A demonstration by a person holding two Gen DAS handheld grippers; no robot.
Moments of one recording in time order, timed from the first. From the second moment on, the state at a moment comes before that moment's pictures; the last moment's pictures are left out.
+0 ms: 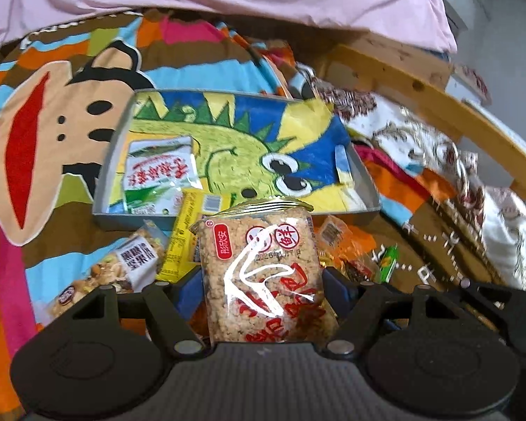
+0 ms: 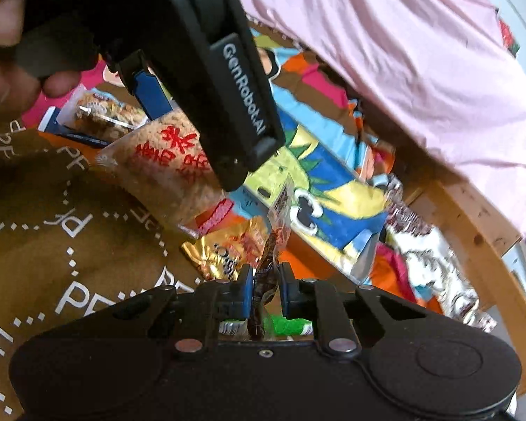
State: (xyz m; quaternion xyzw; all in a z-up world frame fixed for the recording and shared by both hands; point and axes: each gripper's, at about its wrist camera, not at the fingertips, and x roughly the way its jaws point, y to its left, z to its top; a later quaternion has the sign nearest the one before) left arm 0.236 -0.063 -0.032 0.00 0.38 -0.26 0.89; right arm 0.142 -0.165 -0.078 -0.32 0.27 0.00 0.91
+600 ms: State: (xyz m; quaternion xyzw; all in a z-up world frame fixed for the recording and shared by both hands) left arm 0.252 -0.044 0.019 -0.07 0.25 -0.19 0.95; right arm 0.151 -0.169 -0.040 -0.36 0.10 -0.06 0.93
